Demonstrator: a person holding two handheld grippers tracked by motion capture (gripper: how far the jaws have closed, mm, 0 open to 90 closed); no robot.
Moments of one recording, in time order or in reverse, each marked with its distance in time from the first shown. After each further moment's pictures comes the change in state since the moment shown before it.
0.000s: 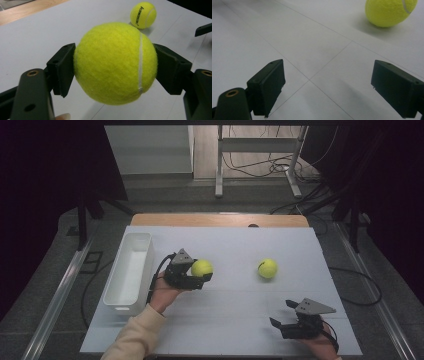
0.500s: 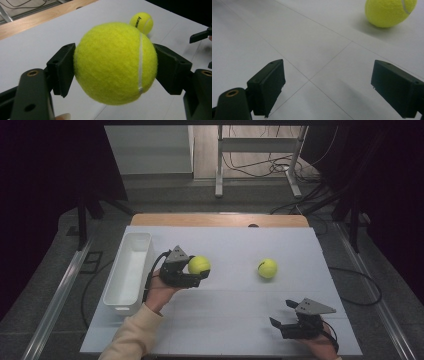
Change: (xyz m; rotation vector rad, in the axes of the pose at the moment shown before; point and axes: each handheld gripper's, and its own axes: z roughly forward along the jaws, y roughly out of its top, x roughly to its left) left arm -0.001 0.008 -0.019 -0.043 0.011 0.012; right arm 0.000 0.000 0.000 0.001 -0.004 -0.002
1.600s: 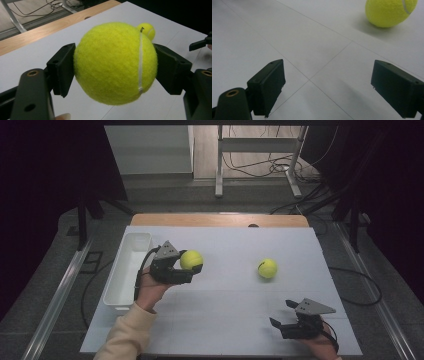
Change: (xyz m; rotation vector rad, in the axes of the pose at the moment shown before) left arm 0.008 0.007 -0.026 -0.046 0.036 -0.002; right arm 0.000 0.000 0.000 0.001 0.002 -0.004
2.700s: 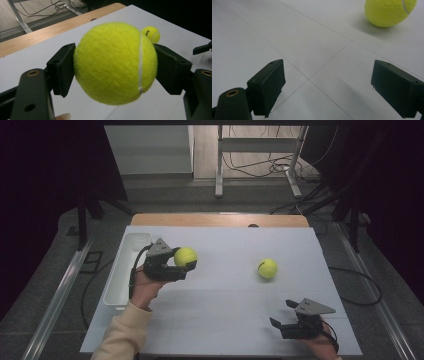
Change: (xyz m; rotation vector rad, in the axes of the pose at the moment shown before) left arm 0.013 0.000 -0.010 -0.014 0.018 -0.027; right arm 0.000 0.000 0.001 -0.001 -0.004 -0.002
